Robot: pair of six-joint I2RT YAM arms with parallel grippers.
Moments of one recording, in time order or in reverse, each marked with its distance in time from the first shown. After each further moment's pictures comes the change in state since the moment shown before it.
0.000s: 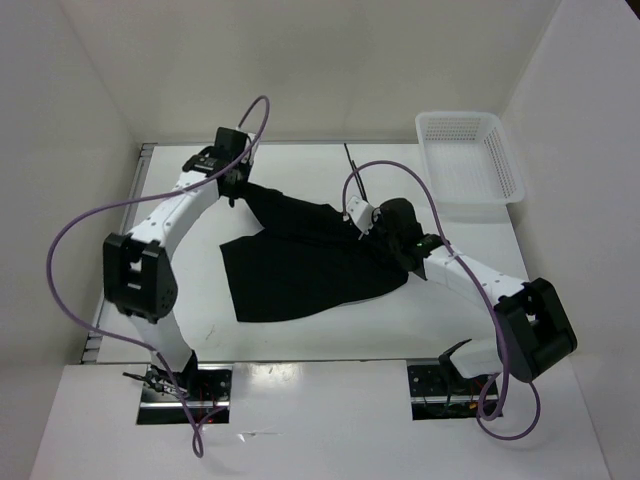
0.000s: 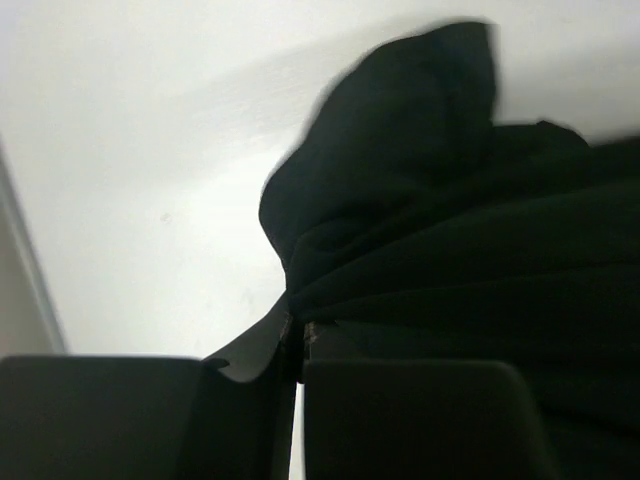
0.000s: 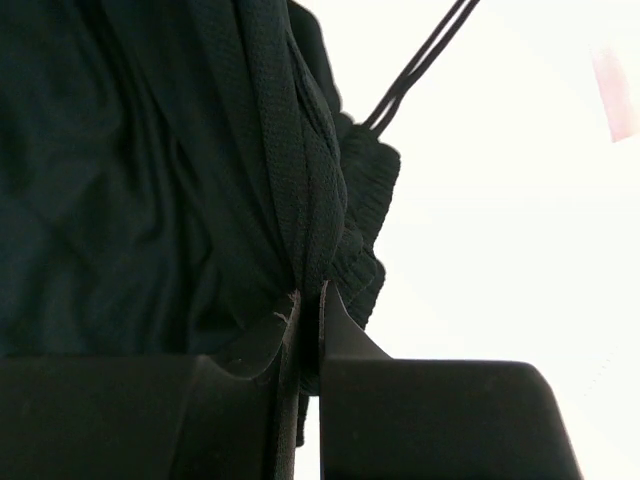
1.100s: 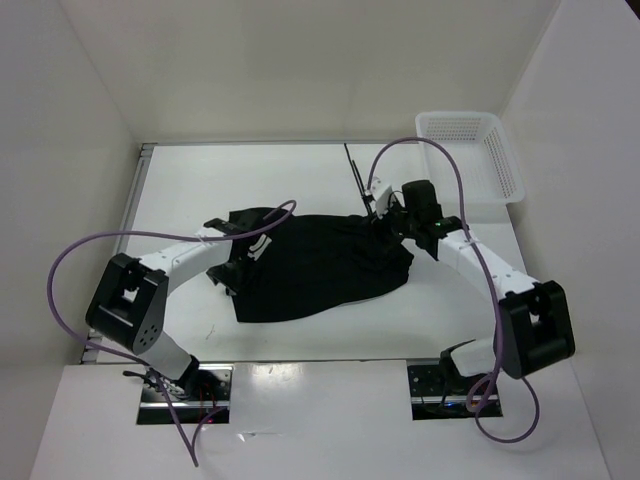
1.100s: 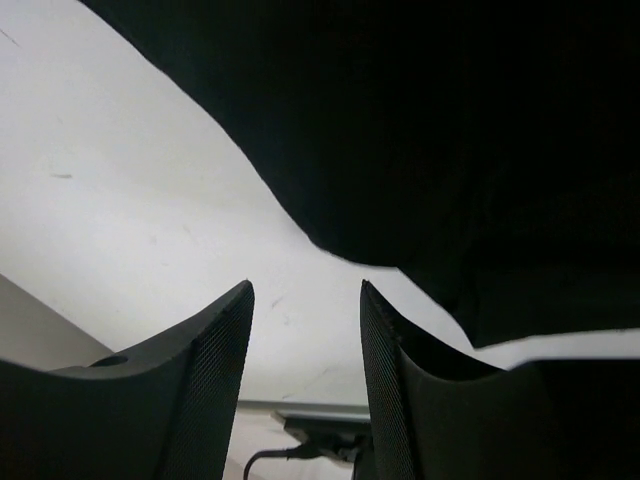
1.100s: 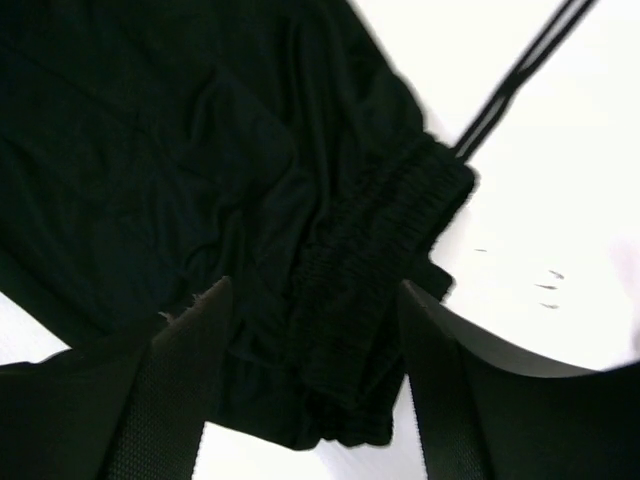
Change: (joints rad) left arm -0.194 -0.253 -0.614 -0.220 -0.045 0.001; right arm -0.171 -0.013 0.134 -0.196 -0.409 0.232
